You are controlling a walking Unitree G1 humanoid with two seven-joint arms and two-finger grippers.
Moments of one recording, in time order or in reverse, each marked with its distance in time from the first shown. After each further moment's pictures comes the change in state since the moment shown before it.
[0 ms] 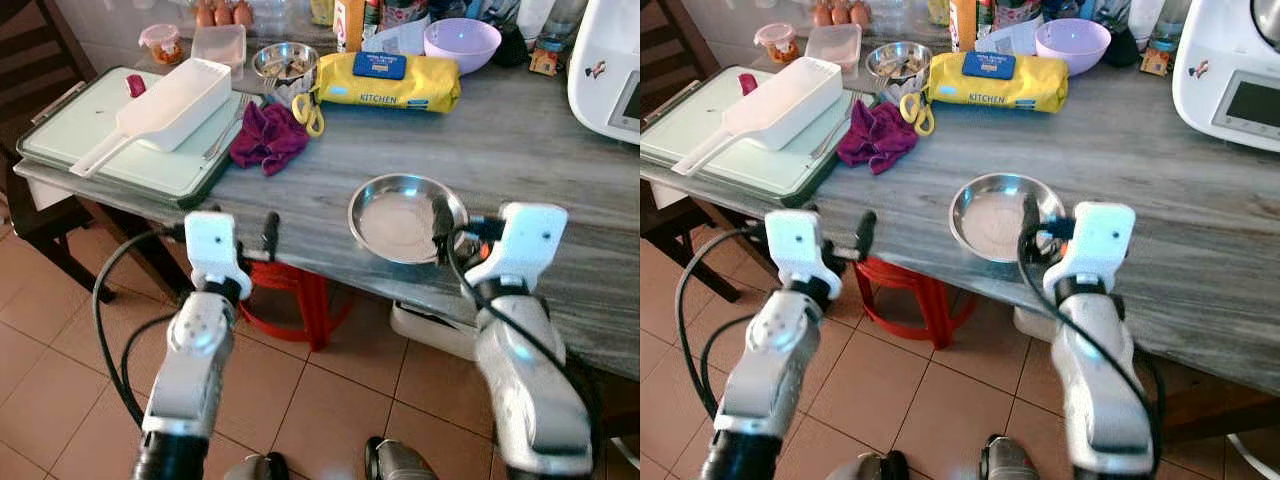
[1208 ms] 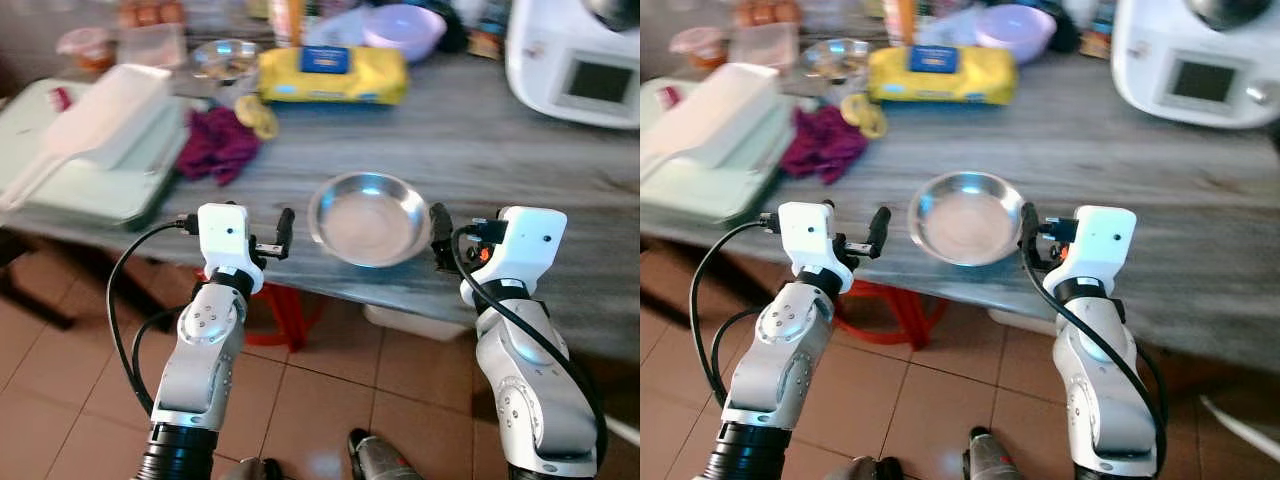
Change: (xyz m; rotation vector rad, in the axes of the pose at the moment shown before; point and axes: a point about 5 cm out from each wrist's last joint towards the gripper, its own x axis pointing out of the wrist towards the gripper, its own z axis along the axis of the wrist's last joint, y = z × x) left arm 0.008 -0.007 0.009 -0.029 0.011 0.009; right arm 0.002 -0.002 0.005 0.020 0.019 0.023
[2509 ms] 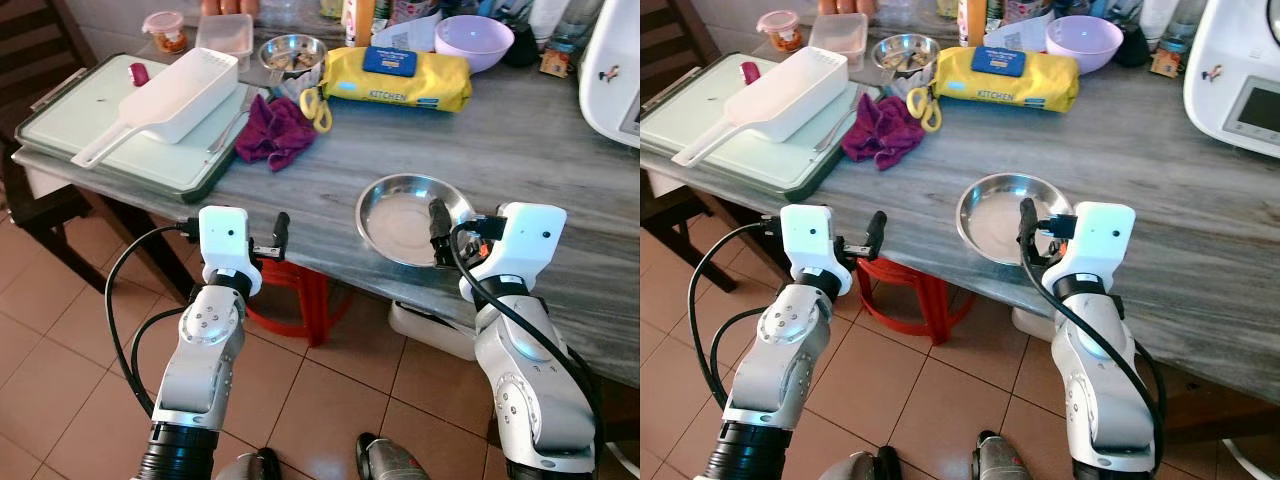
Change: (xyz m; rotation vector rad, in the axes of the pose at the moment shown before) left arm 0.001 0.000 -0.005 0.036 0.033 0.025; right arm 0.002 0.001 0.002 -0.003 -0.013 -0.001
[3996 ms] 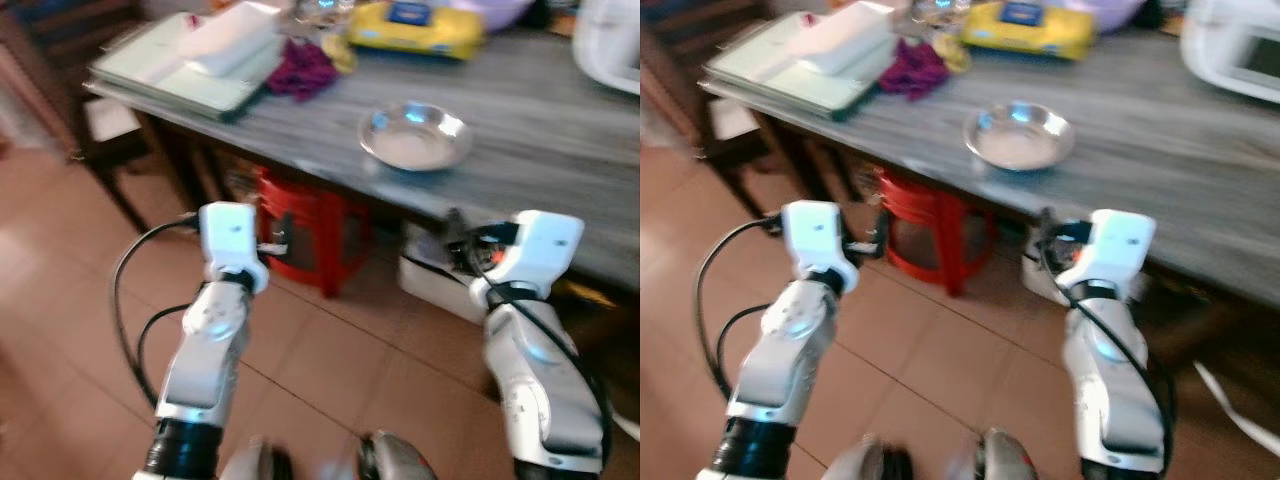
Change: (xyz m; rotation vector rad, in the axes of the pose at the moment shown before) left arm 0.006 -0.008 0.007 0.002 -0.007 -0.014; right arm 0.001 -0.018 -0.011 0.037 0.037 -0.089
